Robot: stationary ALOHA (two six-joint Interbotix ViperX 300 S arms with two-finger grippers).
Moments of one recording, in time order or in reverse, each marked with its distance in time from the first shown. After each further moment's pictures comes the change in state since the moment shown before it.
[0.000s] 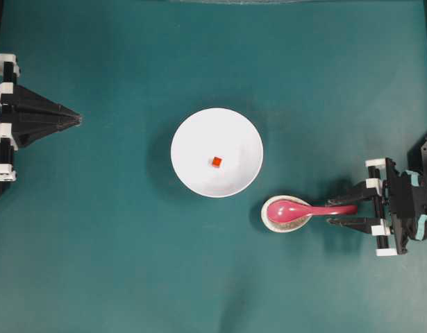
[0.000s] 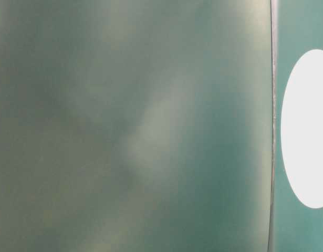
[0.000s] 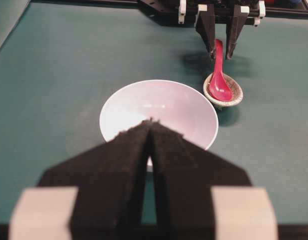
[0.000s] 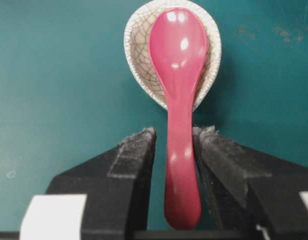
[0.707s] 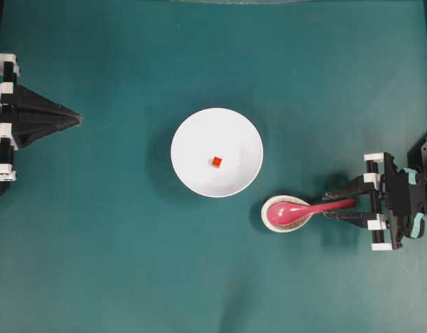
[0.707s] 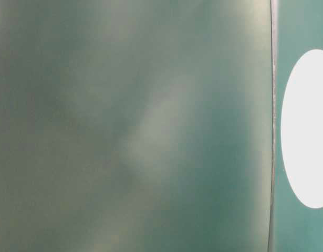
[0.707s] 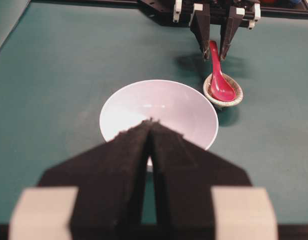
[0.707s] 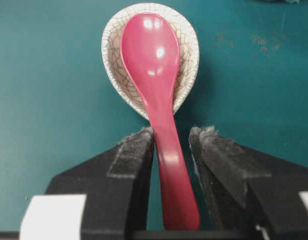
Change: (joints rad) left arm 0.000 0.000 0.000 0.000 0.000 0.000; right arm -0.048 0.000 -0.005 0.000 0.002 -0.057
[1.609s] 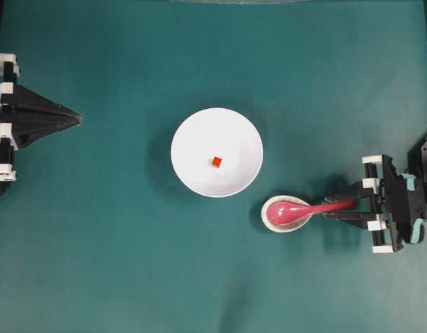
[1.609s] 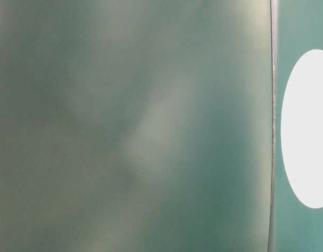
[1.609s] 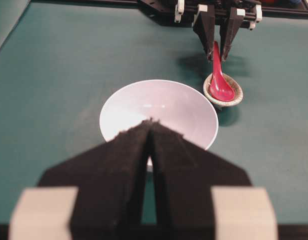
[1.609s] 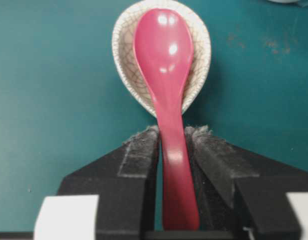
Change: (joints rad) left arm -0.002 0.000 0.000 0.000 0.000 0.000; right arm -0.002 0.000 -0.005 -0.017 0.017 -0.043
